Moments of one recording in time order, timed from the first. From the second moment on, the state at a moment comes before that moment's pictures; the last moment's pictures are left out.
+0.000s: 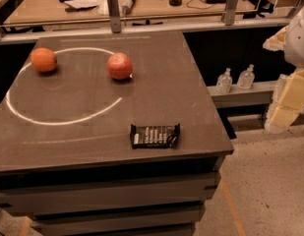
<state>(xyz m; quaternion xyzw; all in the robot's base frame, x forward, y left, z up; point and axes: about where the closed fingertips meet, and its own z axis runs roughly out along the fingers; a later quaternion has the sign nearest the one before) 0.438 -0.216 0.979 -0.60 0.78 -0.04 0.16</state>
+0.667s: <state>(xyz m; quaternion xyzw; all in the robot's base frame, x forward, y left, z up) 0.447 -0.198 0.973 -0.61 0.77 -0.02 0.17</state>
